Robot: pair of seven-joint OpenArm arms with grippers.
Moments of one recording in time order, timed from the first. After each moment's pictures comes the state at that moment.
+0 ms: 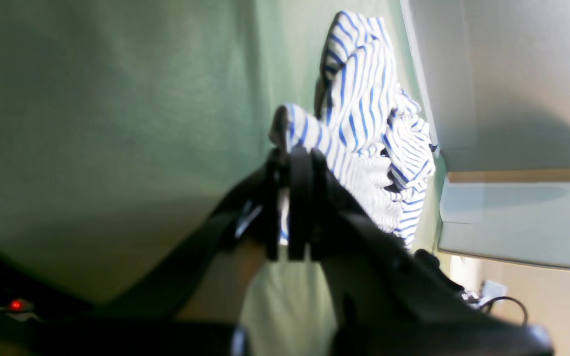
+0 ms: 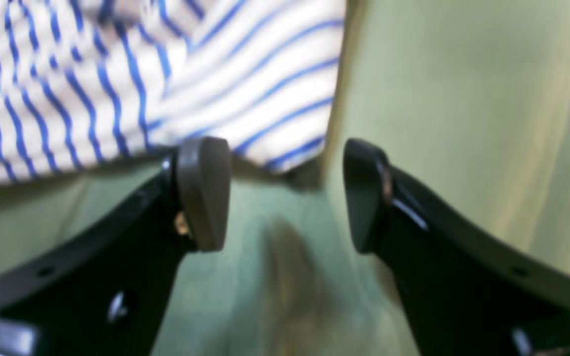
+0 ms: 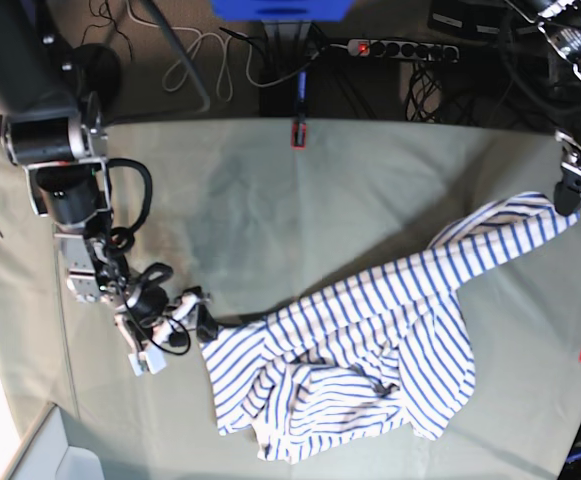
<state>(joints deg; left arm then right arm) 10.3 -5.4 -56.8 87.7 -61.7 -15.8 56.3 30.8 9.4 -4.7 25.2 9.2 34.5 -1.2</state>
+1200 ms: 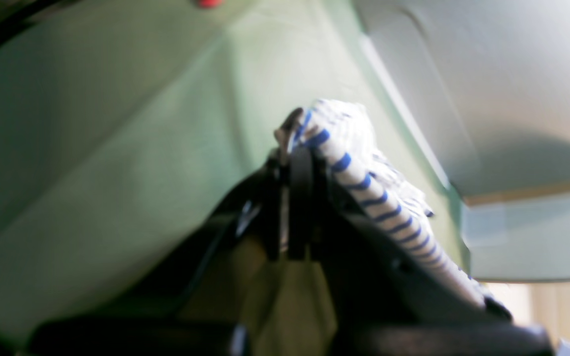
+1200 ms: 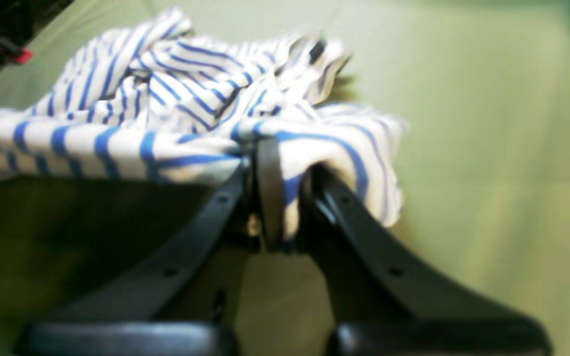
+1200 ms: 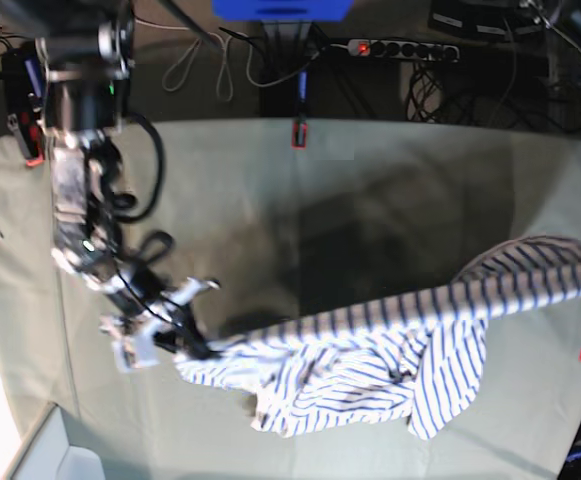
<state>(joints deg) 3.0 -17.0 -56.2 87.5 -61.9 -16.0 56.6 8.2 5.8 5.4 76.4 9.2 34.6 -14.2</state>
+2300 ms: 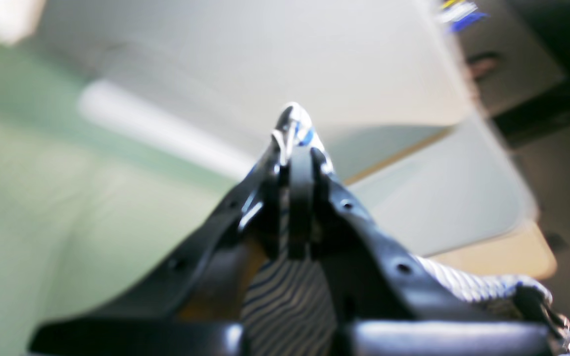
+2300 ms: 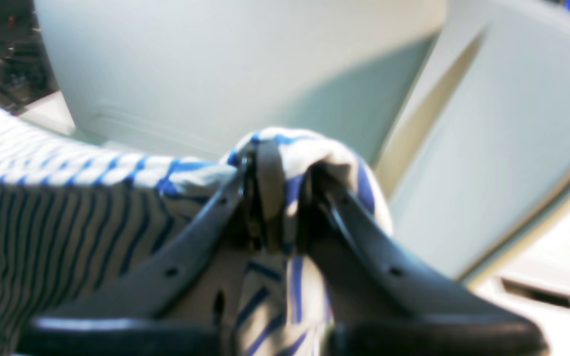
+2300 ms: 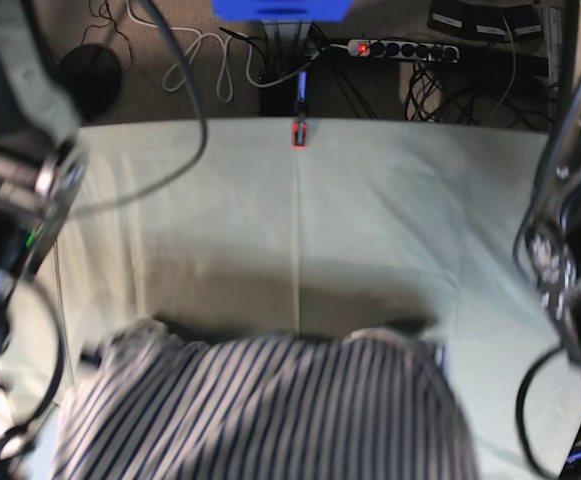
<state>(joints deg) -56.5 -15.2 -19.1 51.6 -50.9 -15.6 48.0 40.7 13.1 18.1 81.5 9.3 35.2 -30.2</state>
